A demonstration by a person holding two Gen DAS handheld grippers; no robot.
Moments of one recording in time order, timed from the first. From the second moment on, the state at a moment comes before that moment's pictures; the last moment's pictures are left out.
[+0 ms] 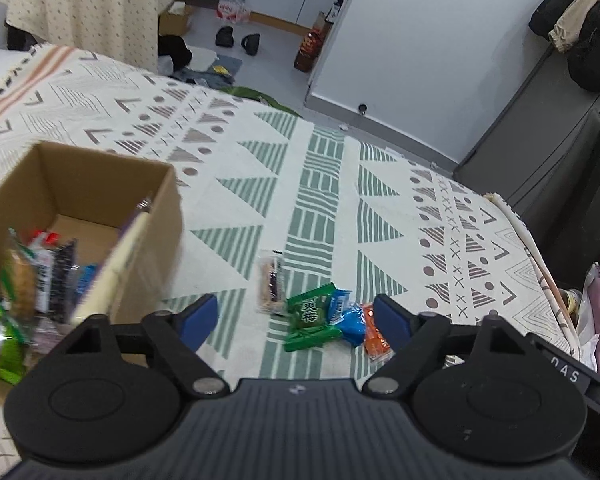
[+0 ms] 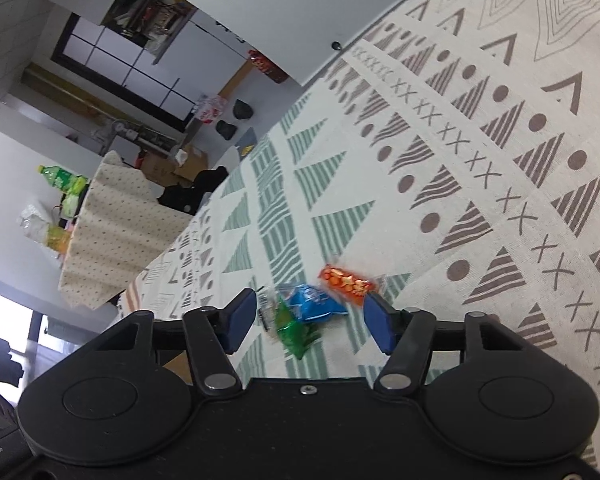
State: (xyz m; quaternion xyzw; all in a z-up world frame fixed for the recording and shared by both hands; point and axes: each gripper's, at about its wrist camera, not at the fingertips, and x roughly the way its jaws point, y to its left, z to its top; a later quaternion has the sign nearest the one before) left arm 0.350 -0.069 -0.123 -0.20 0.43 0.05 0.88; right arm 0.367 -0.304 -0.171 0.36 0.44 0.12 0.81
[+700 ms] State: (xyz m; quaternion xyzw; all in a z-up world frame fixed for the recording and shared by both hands) left arm 0.408 -0.070 -0.206 -0.25 0.49 0.04 0.83; right arm 0.407 -0.272 -0.206 0.25 0.44 0.13 0.85
